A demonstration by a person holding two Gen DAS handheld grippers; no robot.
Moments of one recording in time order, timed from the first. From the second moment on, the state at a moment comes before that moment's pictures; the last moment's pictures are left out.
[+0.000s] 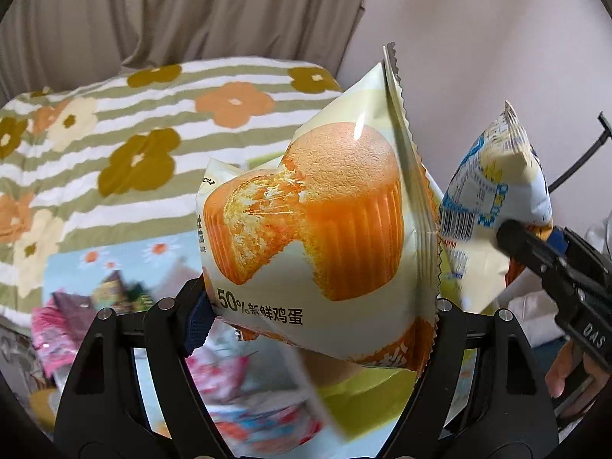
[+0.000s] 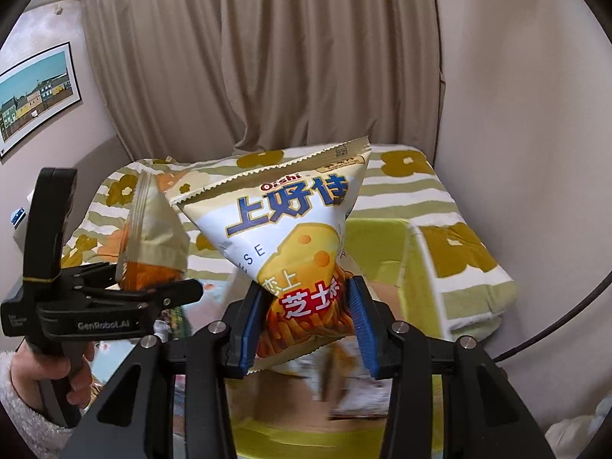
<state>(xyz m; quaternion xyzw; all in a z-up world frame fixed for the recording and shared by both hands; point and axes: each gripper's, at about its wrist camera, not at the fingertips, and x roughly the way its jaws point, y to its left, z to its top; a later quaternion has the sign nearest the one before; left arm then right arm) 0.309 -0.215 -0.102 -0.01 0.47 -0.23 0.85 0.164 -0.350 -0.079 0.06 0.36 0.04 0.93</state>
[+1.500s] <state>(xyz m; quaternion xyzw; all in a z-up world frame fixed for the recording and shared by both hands) 0.310 -0.230 -0.143 0.00 0.52 -0.17 0.83 0.211 -0.404 -0.127 0.09 0.42 0.07 0.90</state>
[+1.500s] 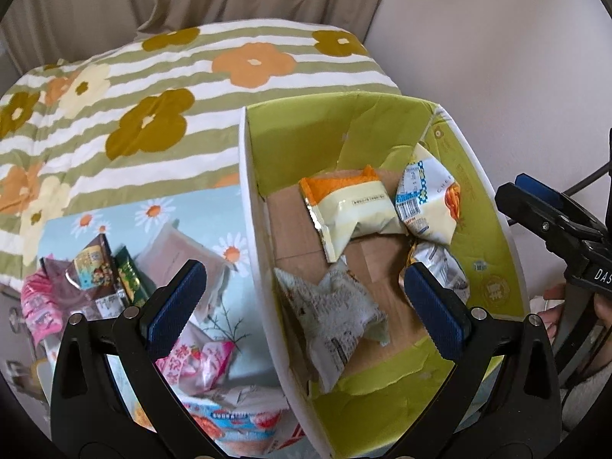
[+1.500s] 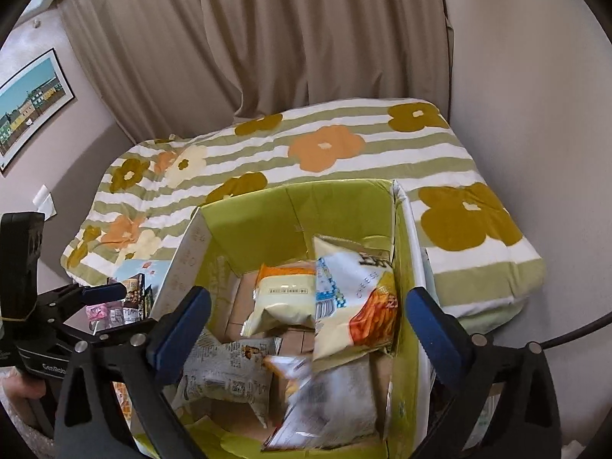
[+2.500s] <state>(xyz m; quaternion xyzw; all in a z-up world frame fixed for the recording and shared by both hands) 0.213 -0.110 -0.070 -0.04 0.46 0.00 0.89 0.170 -0.341 -0.078 0.05 0.36 0.21 0.91</state>
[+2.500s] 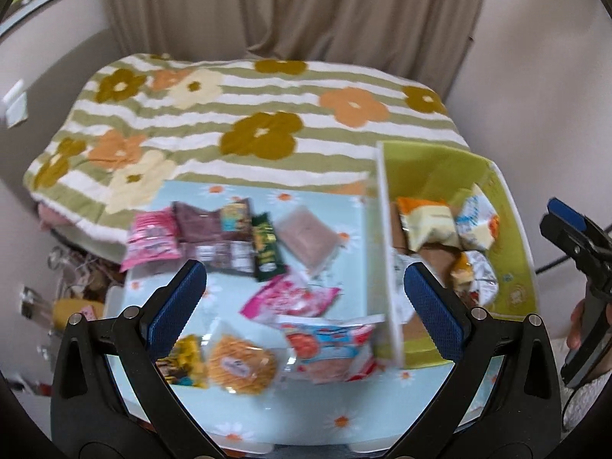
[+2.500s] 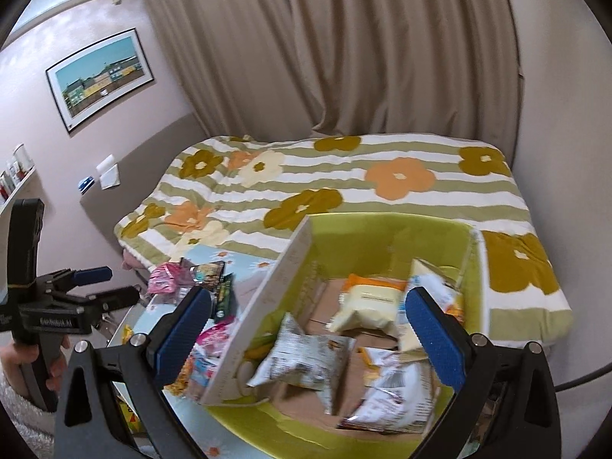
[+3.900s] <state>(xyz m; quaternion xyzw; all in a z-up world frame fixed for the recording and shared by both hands) 0.350 0.150 -0.265 -0.16 0.58 -0.01 0.80 0.254 -0.043 -0.214 0.01 0.46 0.17 0.87</state>
